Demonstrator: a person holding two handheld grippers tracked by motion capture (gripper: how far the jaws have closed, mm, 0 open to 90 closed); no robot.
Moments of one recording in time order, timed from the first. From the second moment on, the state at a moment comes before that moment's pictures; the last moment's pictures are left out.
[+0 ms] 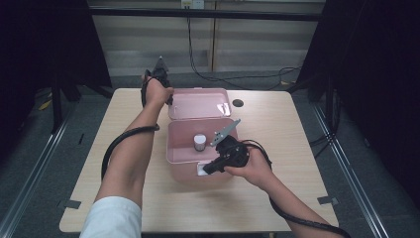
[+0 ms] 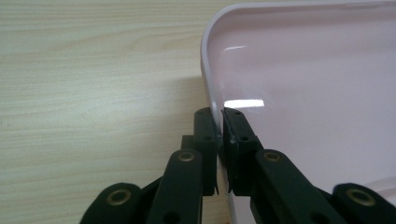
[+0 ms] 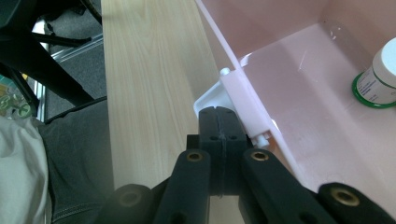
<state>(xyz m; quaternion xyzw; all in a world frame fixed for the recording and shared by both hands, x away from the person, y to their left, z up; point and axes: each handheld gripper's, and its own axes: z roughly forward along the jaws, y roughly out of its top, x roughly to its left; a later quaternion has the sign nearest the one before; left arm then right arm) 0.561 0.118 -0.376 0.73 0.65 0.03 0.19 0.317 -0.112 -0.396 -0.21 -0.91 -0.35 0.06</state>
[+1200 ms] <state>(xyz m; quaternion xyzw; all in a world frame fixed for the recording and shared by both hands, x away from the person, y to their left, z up) 0.544 0.124 -0.326 0.73 0.64 0.03 0.24 0.318 -0.109 -0.395 -0.21 -0.91 -0.34 0.06</state>
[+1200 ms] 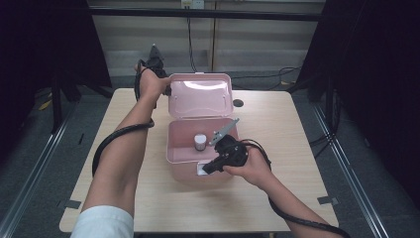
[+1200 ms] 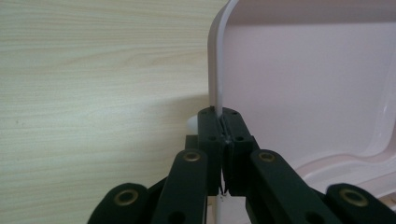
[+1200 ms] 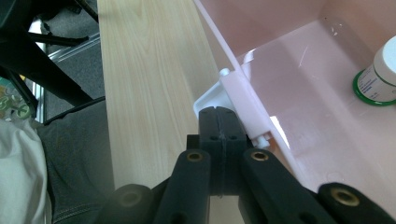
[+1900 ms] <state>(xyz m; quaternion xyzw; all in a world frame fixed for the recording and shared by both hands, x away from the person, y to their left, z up) 0.528 0.127 -0.304 0.74 0.63 0.04 0.24 0.319 -0.107 -0.393 -0.23 -0.91 -0.34 0.06</state>
